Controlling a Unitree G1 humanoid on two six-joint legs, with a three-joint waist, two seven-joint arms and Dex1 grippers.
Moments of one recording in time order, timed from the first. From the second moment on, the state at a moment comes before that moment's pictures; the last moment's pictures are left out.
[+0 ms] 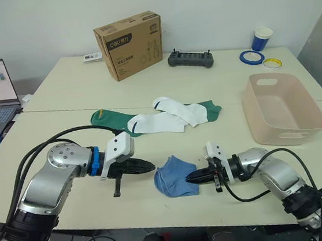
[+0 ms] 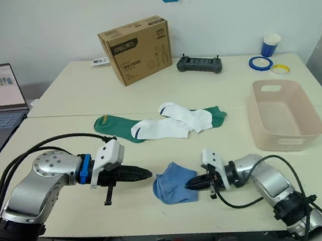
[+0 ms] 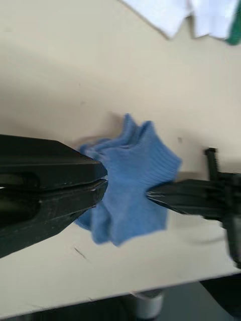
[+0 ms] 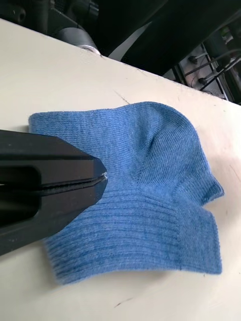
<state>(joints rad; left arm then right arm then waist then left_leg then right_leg) -0.38 0.81 -0.12 -0.26 -0.40 0.47 -1.29 -0.36 -0.51 0.33 -0.09 0.37 0.56 1.13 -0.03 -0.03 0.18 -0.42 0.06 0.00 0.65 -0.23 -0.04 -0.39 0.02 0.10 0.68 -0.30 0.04</state>
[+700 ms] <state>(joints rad) -0.24 0.77 -0.26 -0.09 -0.18 0.16 -1.19 -0.41 -0.46 0.03 -0.27 0.69 1.45 0.71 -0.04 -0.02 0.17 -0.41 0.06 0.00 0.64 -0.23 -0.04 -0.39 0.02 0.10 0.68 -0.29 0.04</state>
